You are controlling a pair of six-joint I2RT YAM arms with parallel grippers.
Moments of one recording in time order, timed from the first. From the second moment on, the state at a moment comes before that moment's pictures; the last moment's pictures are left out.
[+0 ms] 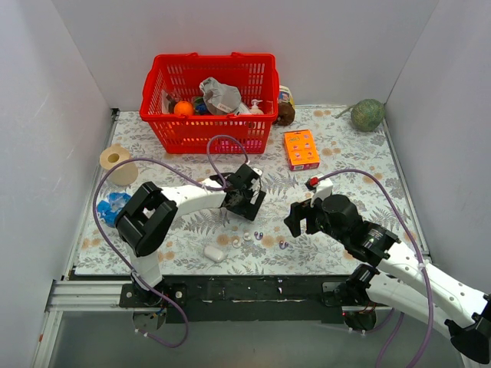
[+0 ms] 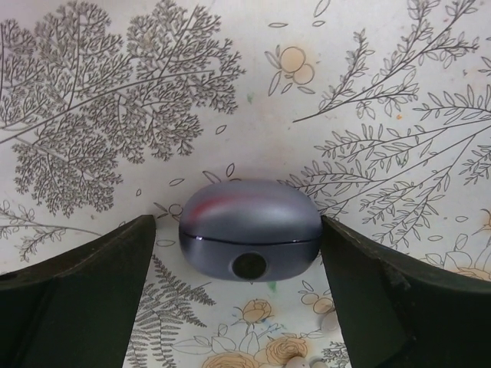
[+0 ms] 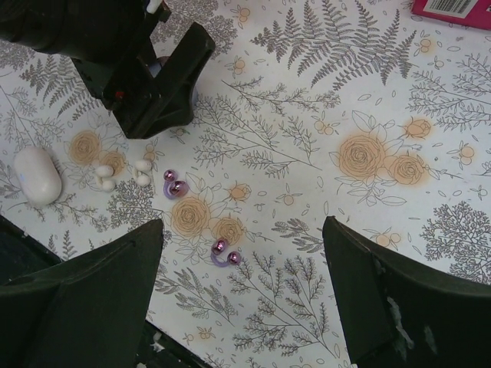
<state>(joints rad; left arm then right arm) -0.79 1.80 1.12 -0.41 -0.10 -0.28 0.84 0.70 0.58 -0.41 0.15 0.32</state>
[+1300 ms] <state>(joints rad) -0.83 1.81 1.12 -0.38 -0.17 -0.30 0.84 0.68 0.58 -0.41 0.15 0.32</state>
